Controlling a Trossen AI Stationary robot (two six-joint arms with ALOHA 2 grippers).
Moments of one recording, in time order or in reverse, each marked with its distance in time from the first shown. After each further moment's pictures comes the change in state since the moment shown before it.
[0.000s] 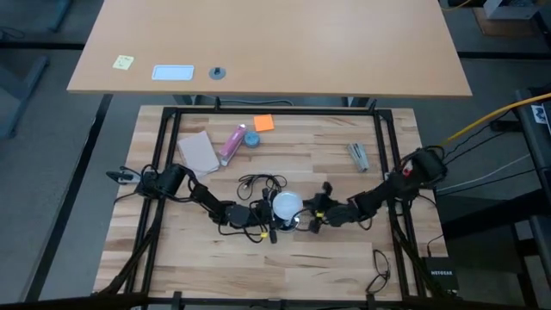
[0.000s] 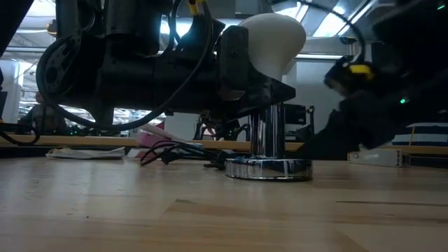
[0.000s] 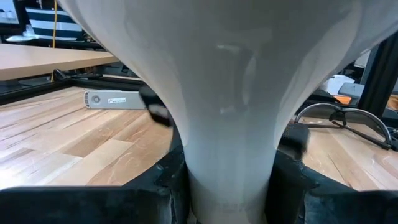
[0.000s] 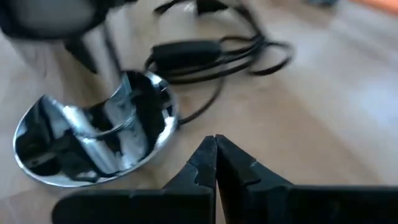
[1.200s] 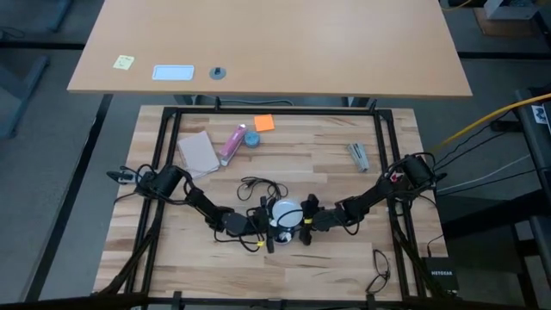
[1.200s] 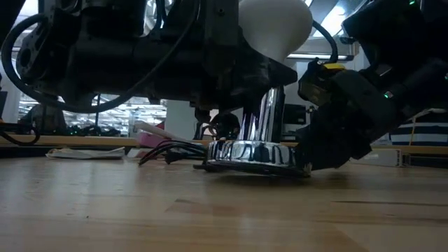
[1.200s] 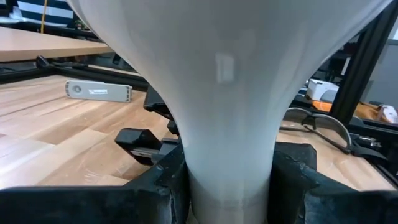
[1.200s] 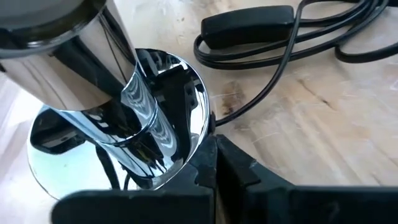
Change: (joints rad) left arm -0.042 -0.005 0.002 -0.042 -0.082 -0.054; right arm 0.028 0.136 0.180 -0.018 -0.331 0.167
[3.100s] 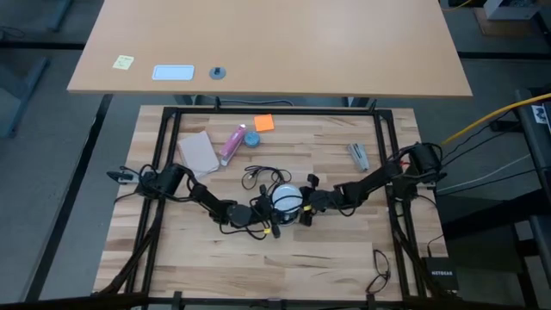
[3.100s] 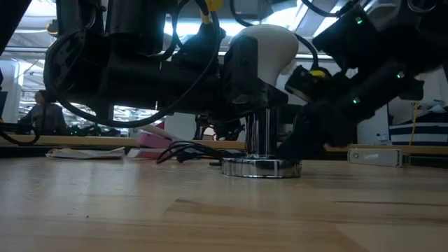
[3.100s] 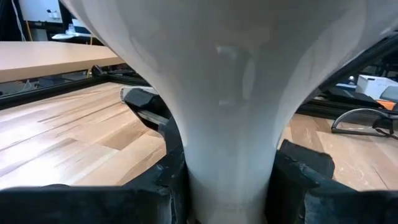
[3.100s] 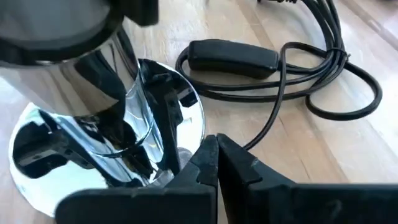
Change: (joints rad) left arm 0.027 0.003 -0.003 -0.019 -0.026 0.015; right arm -0.222 -0.117 -0.025 -0.176 0.011 -0.374
